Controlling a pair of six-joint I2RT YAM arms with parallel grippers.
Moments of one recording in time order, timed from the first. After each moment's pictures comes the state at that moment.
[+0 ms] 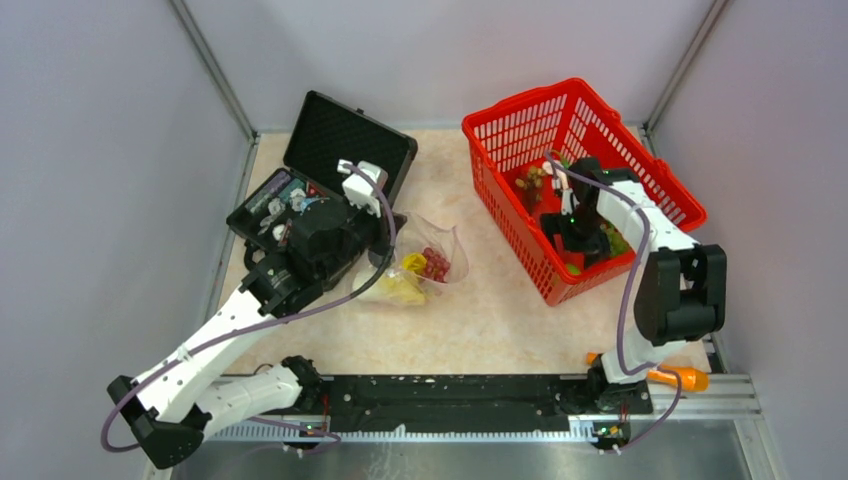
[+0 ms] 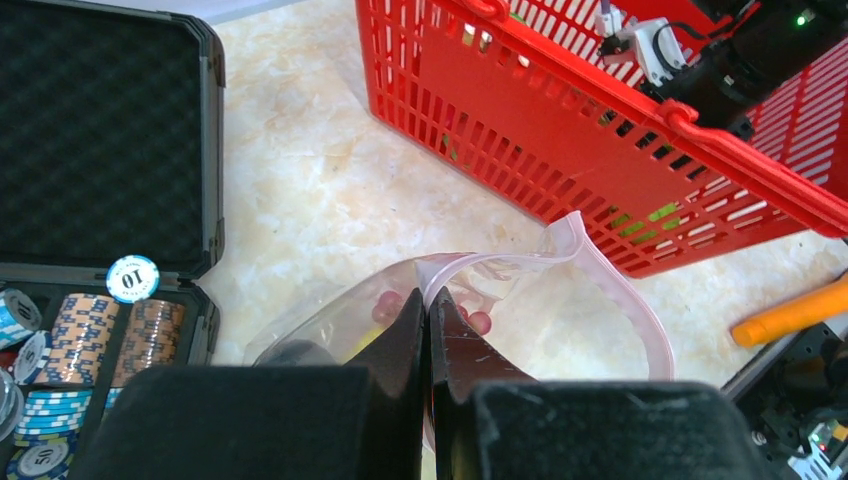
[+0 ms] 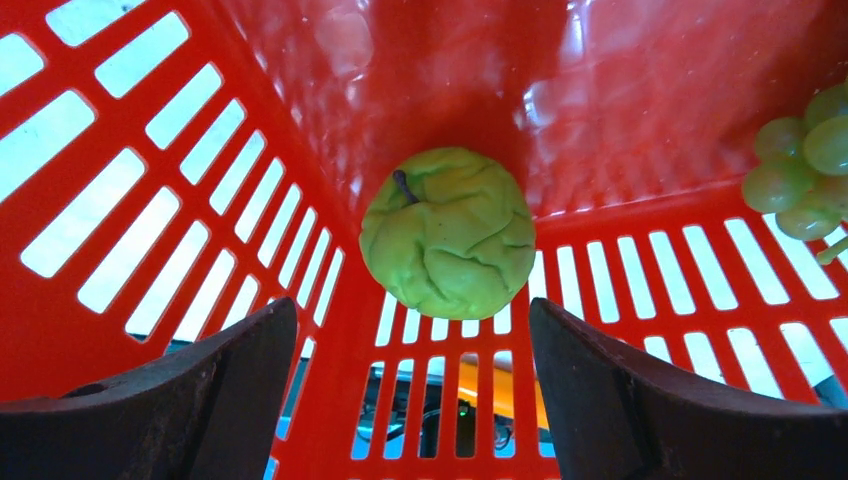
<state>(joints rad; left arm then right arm) -0.76 0.94 1.06 -0.35 -0.12 -0.23 0.13 1.62 1.27 -1.12 -0.08 0.04</state>
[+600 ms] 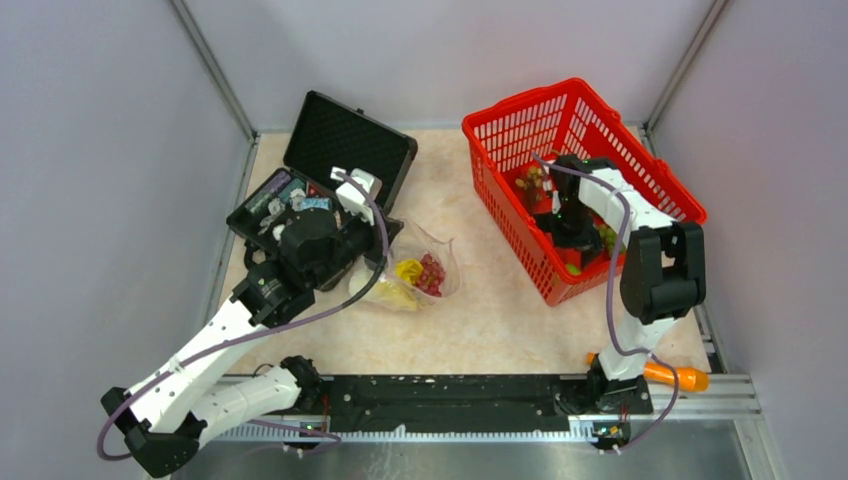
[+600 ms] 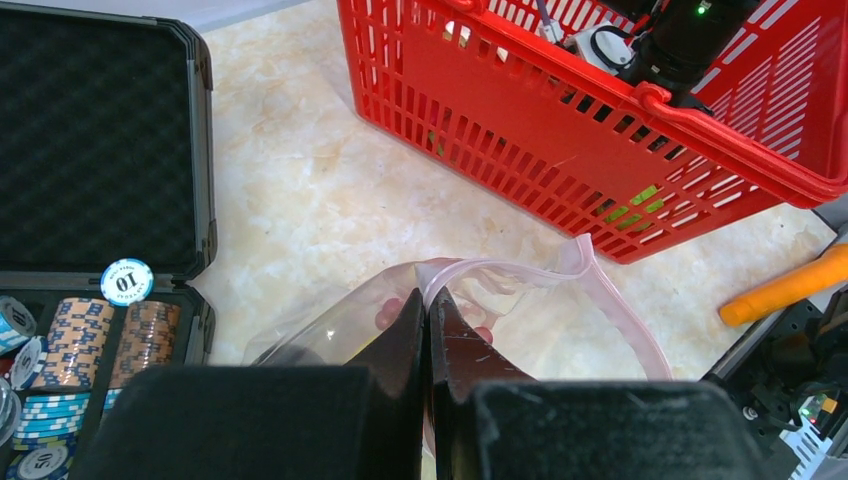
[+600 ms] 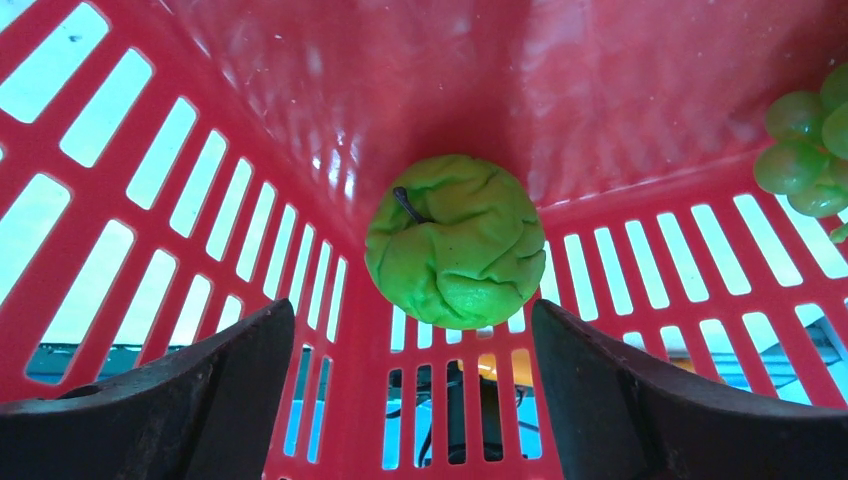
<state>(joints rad) -0.76 0.87 1.02 -0.35 -0.08 -0.21 0.20 1.77 1.38 -1.23 0.00 0.14</state>
